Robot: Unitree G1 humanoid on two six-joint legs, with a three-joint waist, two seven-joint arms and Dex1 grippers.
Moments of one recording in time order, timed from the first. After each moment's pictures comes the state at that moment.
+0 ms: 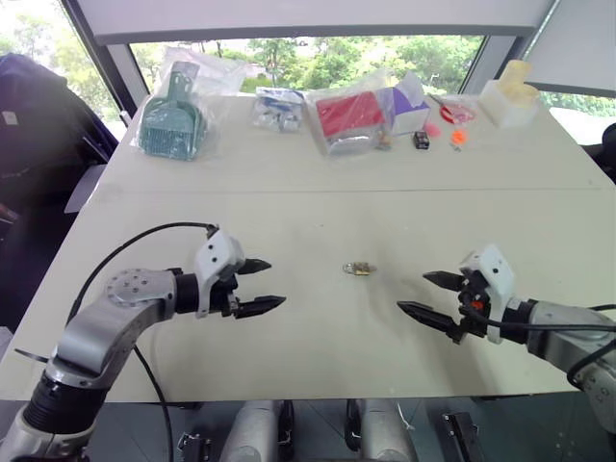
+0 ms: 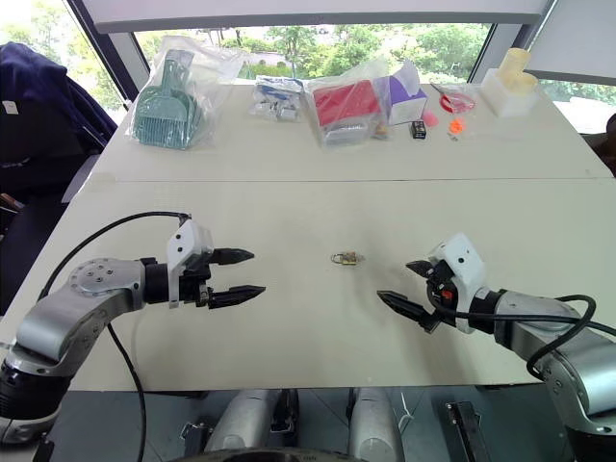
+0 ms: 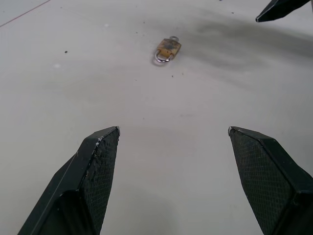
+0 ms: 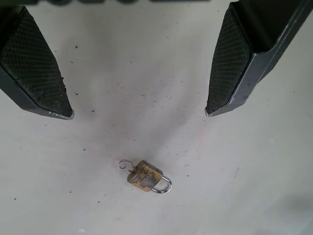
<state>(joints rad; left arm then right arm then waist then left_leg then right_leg) -0.23 0.73 -0.05 -0.43 -0.49 0.66 -0.92 0.07 -0.80 -0.26 -0.57 0.66 0.88 0.67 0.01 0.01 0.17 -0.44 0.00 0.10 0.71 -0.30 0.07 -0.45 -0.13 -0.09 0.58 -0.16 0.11</state>
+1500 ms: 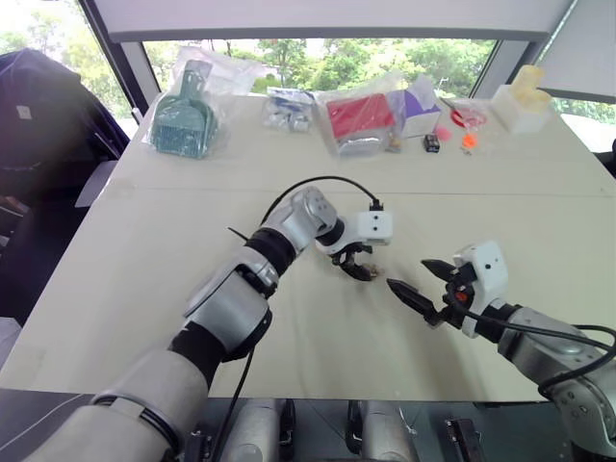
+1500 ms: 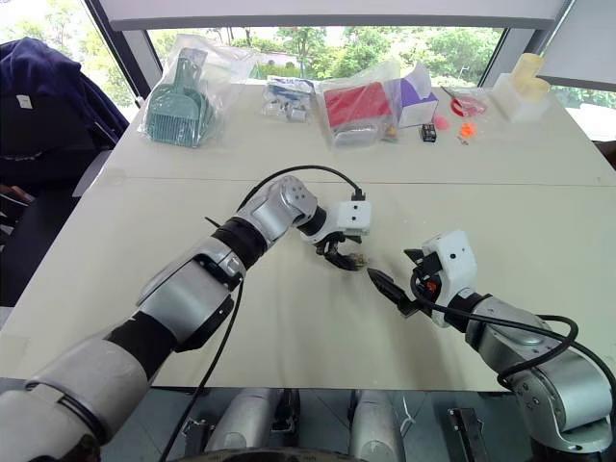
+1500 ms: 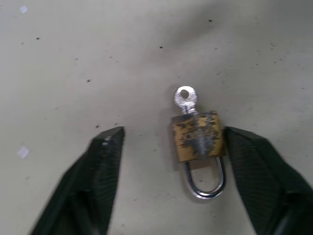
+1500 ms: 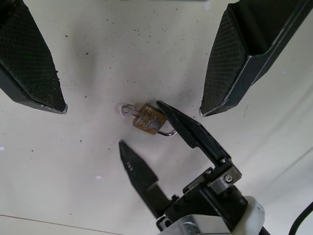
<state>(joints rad) -1.21 -0.01 -0.54 1.03 0.19 0.10 -1.21 0.07 -0.61 -0.25 -0.67 0.69 0.89 0.38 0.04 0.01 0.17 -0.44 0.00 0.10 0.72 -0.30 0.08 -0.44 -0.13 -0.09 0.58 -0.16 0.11</state>
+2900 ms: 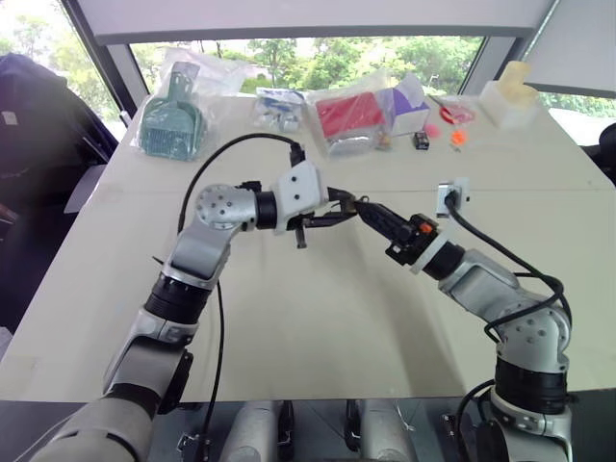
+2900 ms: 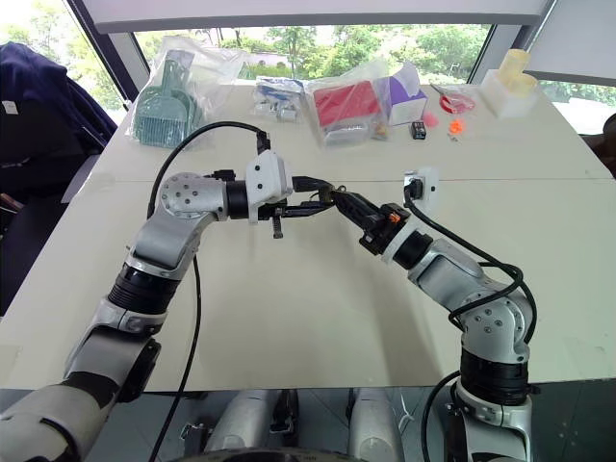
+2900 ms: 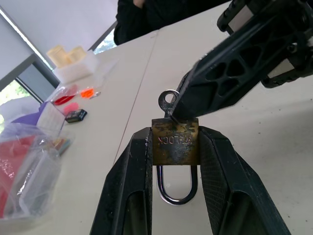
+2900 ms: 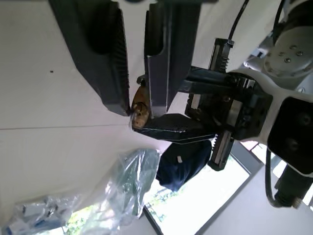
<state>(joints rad) -0.78 0.34 -0.22 0.06 -0.09 0.14 -1.02 -0.34 -0.30 -0.25 -0.41 1.14 0.91 0.18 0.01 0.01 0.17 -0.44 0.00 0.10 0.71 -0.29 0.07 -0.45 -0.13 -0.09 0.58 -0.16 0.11</state>
